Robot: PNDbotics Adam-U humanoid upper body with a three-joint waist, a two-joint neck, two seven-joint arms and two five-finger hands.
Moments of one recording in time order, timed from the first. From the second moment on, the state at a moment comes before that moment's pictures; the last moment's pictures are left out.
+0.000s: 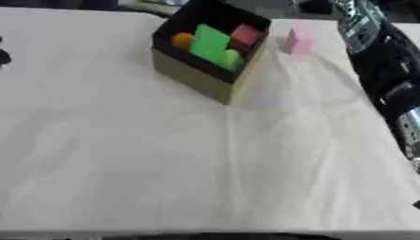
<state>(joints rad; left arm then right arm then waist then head) -0.39 0.45 0.04 -1.77 -0.11 -0.09 -0.24 -1.14 -0.48 -0.14 -0.54 0.88 -0.05 -0.12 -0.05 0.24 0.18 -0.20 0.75</state>
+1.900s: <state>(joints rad) -0.39 0.43 0.04 -1.78 -0.11 -0.09 -0.25 -1.08 -0.47 -0.13 -0.38 0.85 0.04 -0.18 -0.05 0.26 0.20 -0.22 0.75</state>
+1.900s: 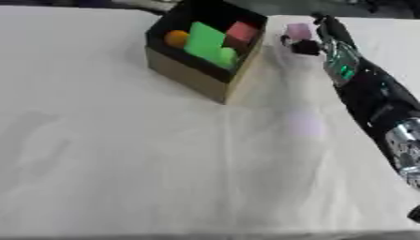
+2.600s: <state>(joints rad) -0.39 0.43 0.04 -1.78 -0.11 -0.09 -0.25 -1.06 -0.46 -0.12 -0.36 0.83 0.06 -0.26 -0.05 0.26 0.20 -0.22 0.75</state>
